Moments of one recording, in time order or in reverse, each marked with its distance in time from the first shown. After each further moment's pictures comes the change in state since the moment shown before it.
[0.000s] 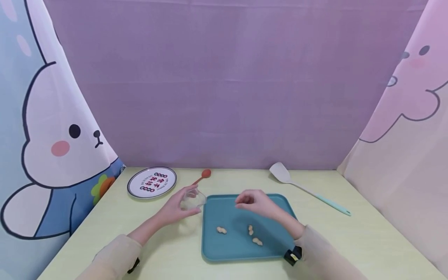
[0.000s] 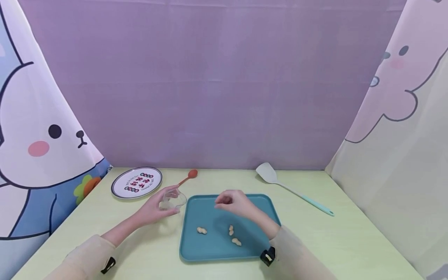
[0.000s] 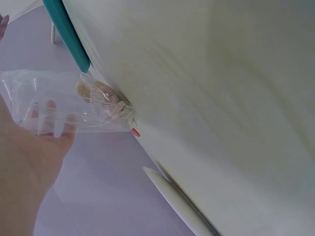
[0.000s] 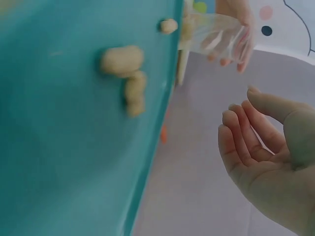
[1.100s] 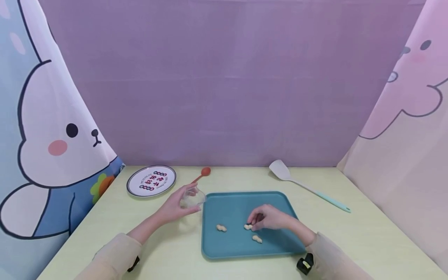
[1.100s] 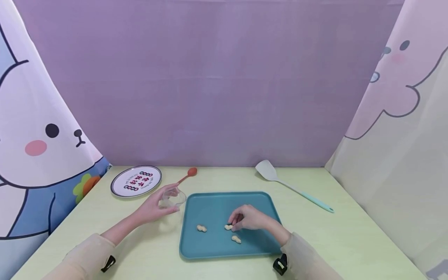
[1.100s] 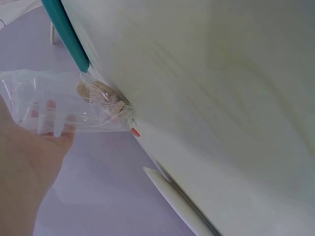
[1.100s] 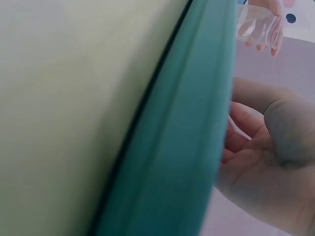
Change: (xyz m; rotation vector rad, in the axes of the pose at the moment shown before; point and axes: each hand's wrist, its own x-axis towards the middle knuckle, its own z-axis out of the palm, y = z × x) left_hand 0.002 0.001 0.000 0.000 -0.012 0.008; right_hand -0.039 0.037 0.000 -0.057 -0.225 0.158
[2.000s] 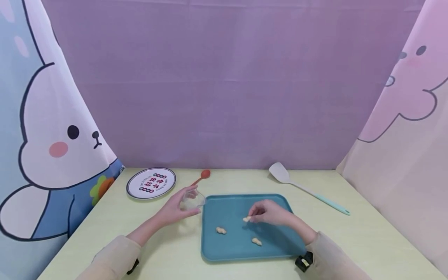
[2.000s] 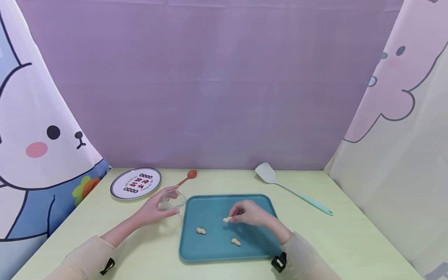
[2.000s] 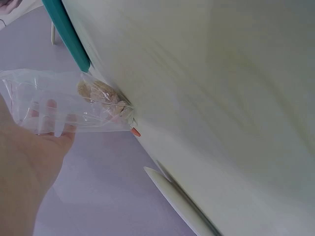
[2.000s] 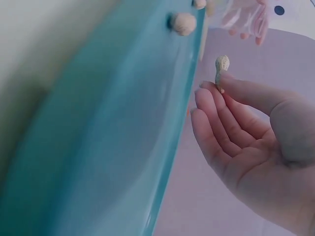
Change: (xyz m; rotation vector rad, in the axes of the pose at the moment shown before) left_hand -0.001 -0.002 0.000 0.015 0.001 -0.012; right_hand 0.003 -0.009 -0.012 -0.039 0.068 -0.033
